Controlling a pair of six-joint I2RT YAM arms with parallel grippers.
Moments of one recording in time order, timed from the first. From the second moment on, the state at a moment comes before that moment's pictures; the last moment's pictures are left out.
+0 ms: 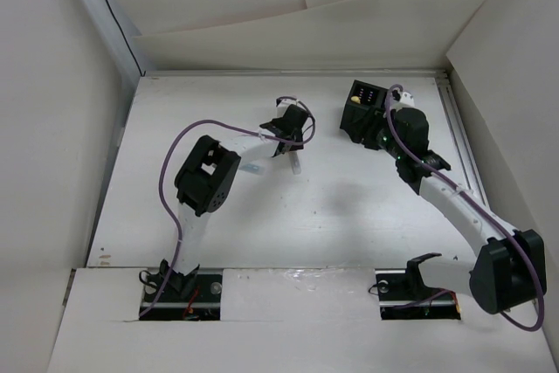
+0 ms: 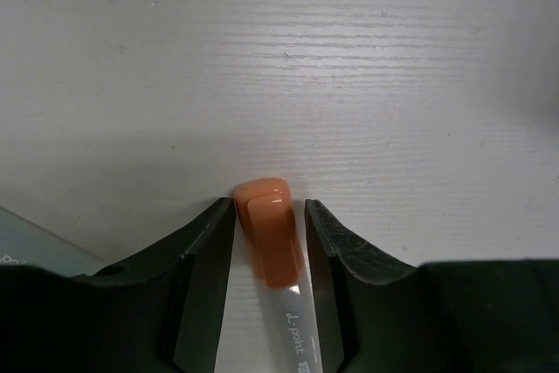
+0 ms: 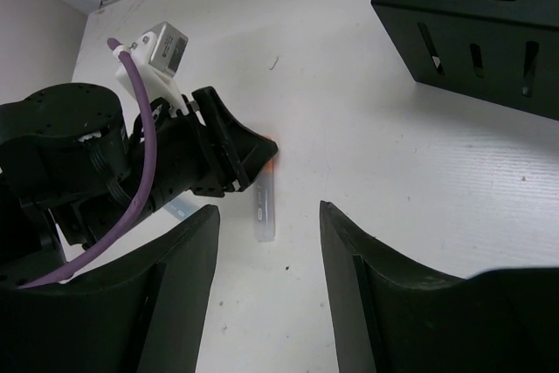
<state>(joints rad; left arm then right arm) -0.67 2.14 1.51 -0.23 -0.33 -0.60 0.29 1.20 0.85 0.03 -0.13 0.57</state>
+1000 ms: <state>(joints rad) -0.66 1.97 1.48 -0.17 -0.24 -0.60 0.34 1.20 0.85 0.03 -0.18 0.56</state>
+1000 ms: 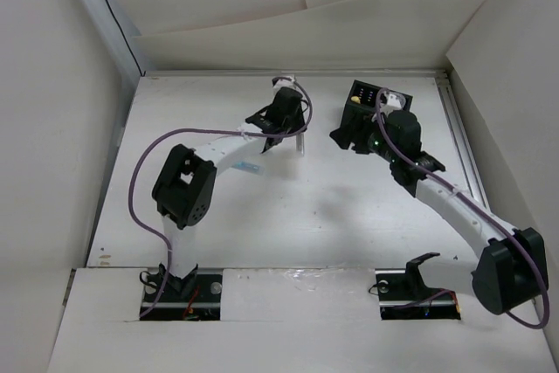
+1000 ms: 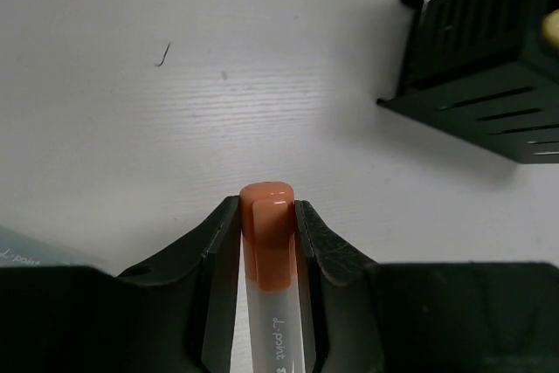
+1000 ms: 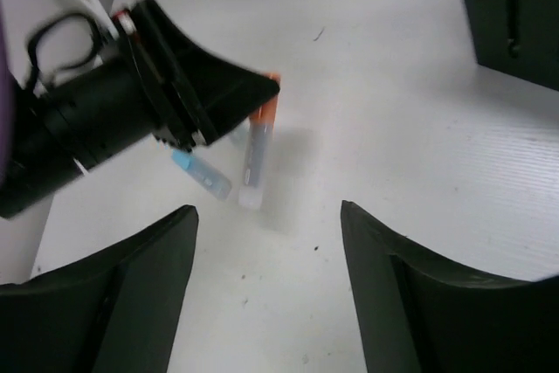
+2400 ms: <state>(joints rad) -0.66 1.50 0.97 0.41 0.02 -0.78 0.51 1.42 0.99 0.14 -0.41 0.53</state>
